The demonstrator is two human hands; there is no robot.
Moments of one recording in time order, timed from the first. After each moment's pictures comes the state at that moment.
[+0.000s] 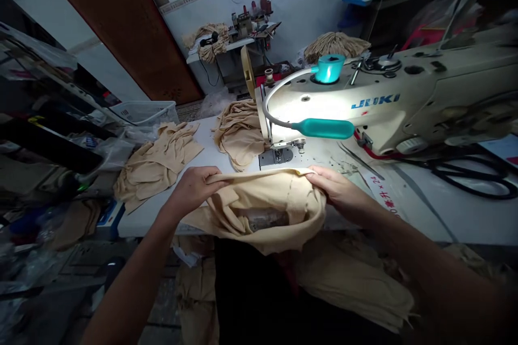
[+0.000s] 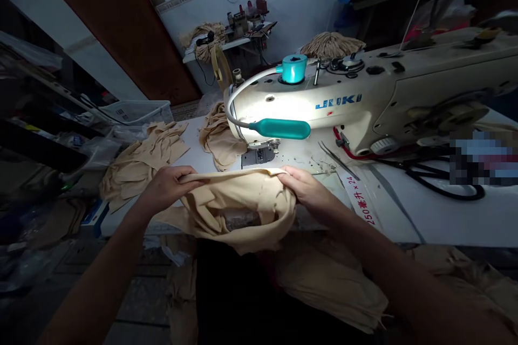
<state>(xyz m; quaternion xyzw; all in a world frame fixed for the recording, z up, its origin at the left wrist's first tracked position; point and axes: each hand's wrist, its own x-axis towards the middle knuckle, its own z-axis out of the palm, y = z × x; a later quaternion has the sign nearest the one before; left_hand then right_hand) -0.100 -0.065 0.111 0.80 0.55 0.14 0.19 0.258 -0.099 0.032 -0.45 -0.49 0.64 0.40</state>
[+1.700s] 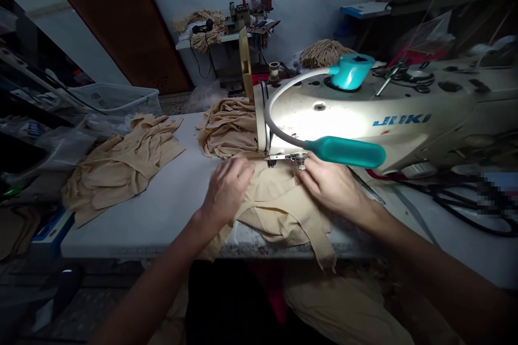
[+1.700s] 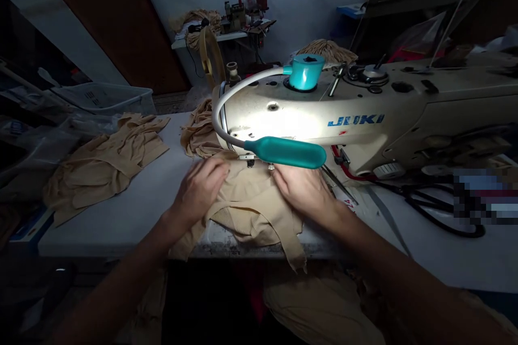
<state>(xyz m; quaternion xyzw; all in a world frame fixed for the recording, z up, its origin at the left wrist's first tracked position) -0.009 -0.025 0.034 0.87 0.47 0.15 -0.07 0.279 -0.025 0.021 -0.50 -0.83 0.07 0.24</state>
